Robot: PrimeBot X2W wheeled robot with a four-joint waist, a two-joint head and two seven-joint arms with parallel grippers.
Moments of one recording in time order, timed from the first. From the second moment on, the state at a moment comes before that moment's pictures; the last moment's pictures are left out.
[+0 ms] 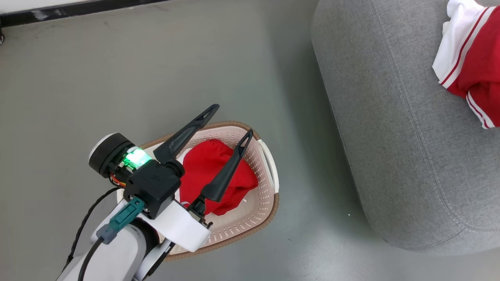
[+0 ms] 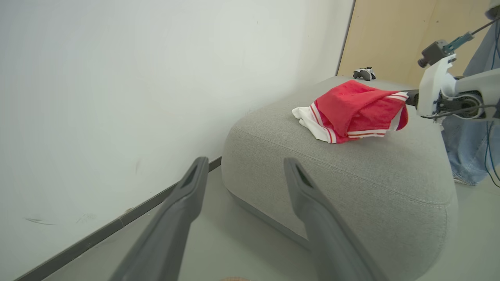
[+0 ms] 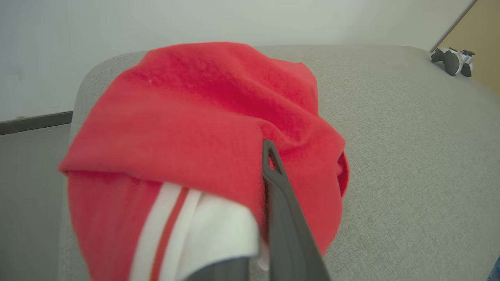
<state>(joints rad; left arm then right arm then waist) -0.44 0.36 -0.54 -0.13 -0.29 -0.05 -0.05 -0.75 -0.51 -0.09 1.09 0.28 0.12 -0.21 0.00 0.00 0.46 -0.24</state>
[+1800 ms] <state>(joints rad) -0.30 0.35 -0.44 0.04 -0.36 0.04 -0.21 -0.58 -0.46 0.24 0.80 0.32 0.12 -0.24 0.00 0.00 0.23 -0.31</state>
